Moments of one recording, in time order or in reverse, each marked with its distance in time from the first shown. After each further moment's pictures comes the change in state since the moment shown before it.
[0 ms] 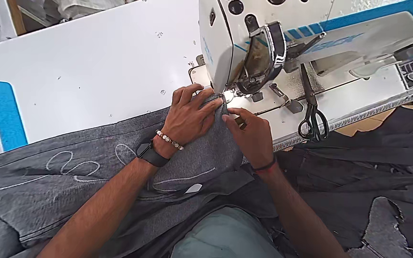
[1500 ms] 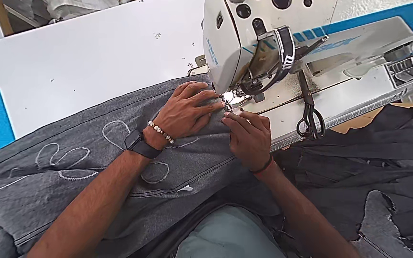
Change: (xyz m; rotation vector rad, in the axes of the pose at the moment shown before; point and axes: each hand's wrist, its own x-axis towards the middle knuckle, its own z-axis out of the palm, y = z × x) left_hand 0.009 -0.035 -0.005 -0.152 -0.070 0.230; right_hand -0.012 0.025 0.021 -0.347 0.316 -0.576
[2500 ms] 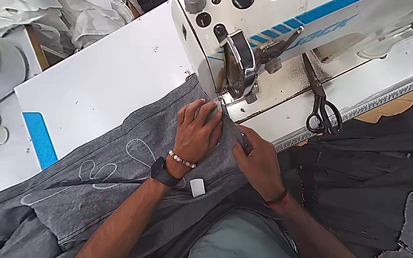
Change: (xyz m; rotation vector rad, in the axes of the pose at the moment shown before) left_hand -0.002 0.065 0.017 0.212 0.060 -0.300; right_hand -0.012 -0.036 -0.037 0.485 -0.217 0.714
